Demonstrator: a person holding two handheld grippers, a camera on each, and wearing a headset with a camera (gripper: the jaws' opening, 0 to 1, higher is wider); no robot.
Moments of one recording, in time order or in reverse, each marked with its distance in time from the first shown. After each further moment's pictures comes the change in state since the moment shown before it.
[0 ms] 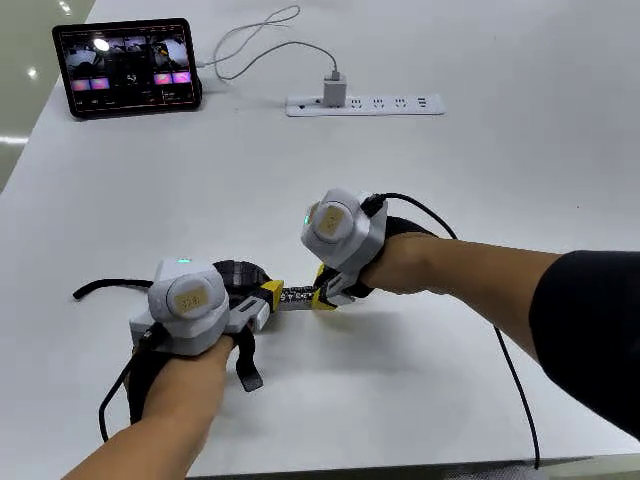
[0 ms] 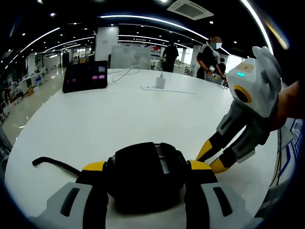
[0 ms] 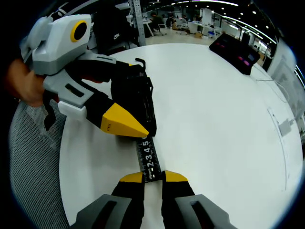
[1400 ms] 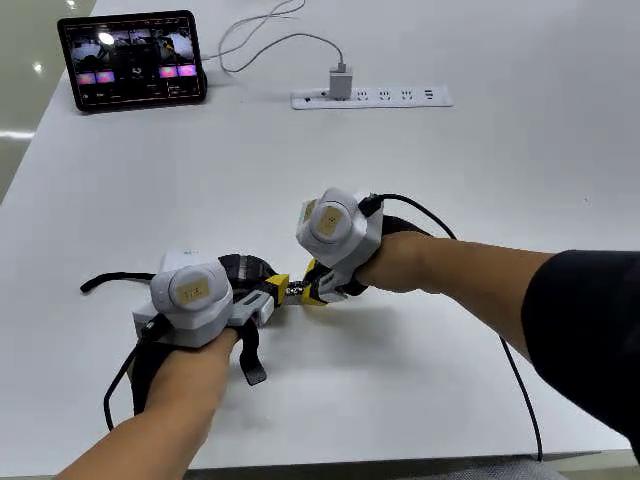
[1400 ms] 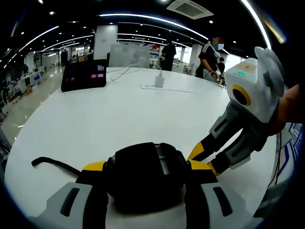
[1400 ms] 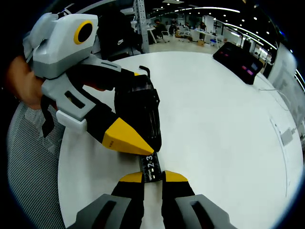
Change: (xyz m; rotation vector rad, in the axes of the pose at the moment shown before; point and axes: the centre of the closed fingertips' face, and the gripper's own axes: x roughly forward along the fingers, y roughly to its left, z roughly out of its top) left arm -0.001 0.000 -0.001 -0.001 0.015 -0.015; right arm 0.010 0.005 0.020 -0.032 -0.071 0.003
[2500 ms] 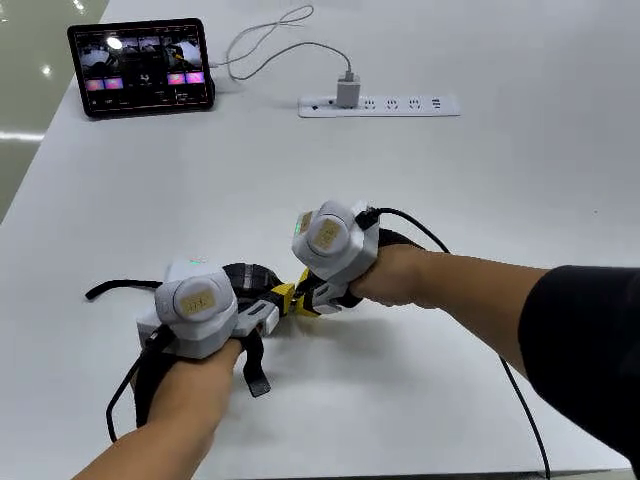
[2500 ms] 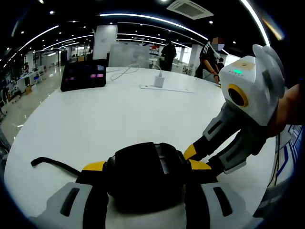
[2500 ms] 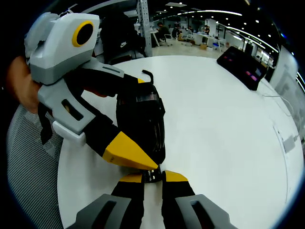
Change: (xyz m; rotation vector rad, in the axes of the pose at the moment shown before) left arm 0.000 0.000 0.001 -0.004 -0.003 -0.007; right arm 0.009 0.004 0.015 -0.020 -0.027 0.013
